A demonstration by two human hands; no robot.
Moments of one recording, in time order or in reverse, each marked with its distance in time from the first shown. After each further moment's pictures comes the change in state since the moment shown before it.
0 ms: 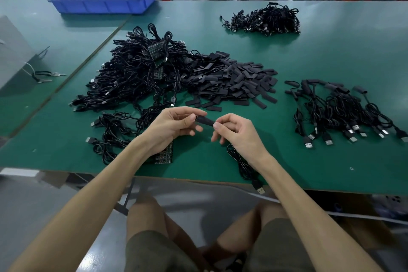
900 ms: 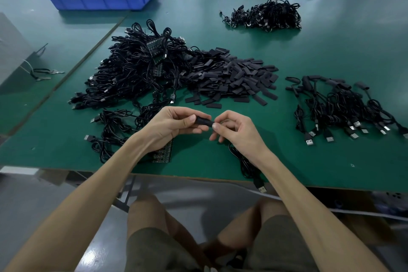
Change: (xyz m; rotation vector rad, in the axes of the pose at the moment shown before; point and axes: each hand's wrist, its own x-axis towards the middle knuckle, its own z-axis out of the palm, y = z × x) left_hand 0.001 0.006 -0.001 -0.032 -0.123 -0.031; right_hand 0.001 0.000 -0.002 -0.016 -0.049 -0.018
